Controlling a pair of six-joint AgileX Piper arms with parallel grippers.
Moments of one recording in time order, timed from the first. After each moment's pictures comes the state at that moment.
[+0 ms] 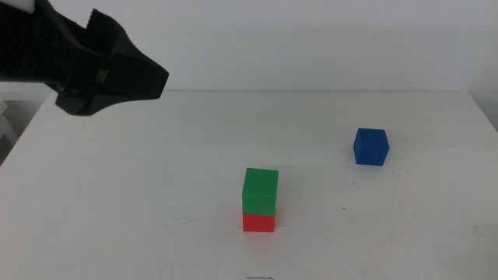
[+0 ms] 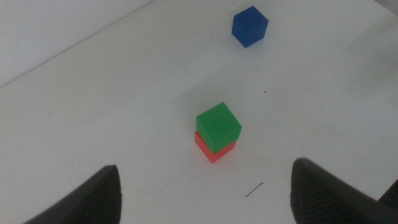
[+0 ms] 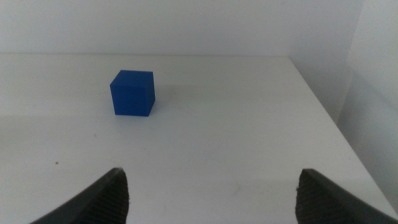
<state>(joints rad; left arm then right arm) -0.52 1.06 -1.44 -0.14 1.15 0.17 0.02 -0.01 0.03 -0.13 0.27 0.11</state>
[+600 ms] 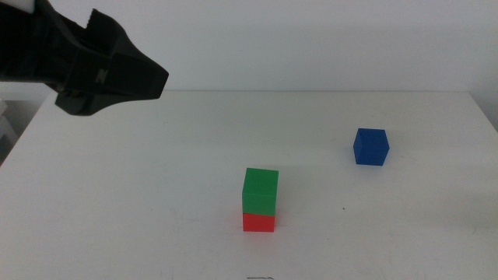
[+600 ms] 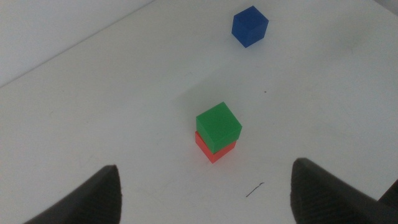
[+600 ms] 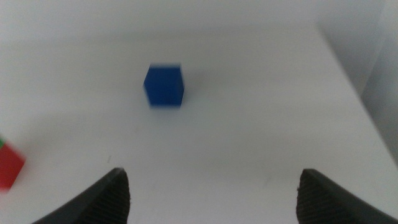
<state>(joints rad) -0.52 1.06 -1.44 -0.14 1.15 0.17 0.02 0.35 -0.38 0.07 0.56 0.02</state>
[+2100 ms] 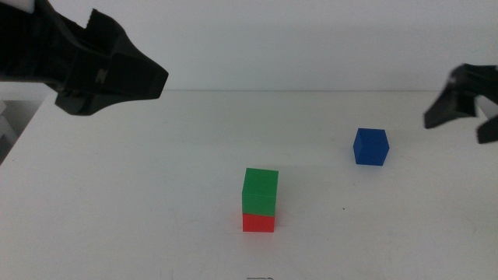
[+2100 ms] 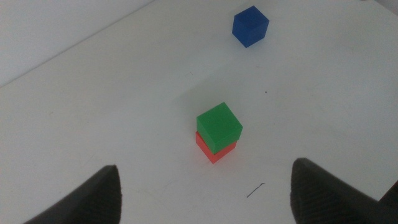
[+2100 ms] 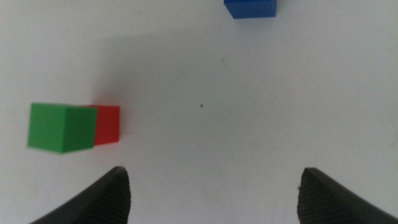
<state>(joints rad) -0.52 1.06 -1.44 -0.14 1.15 0.17 0.06 1.38 -1.32 0.31 1.18 0.08</state>
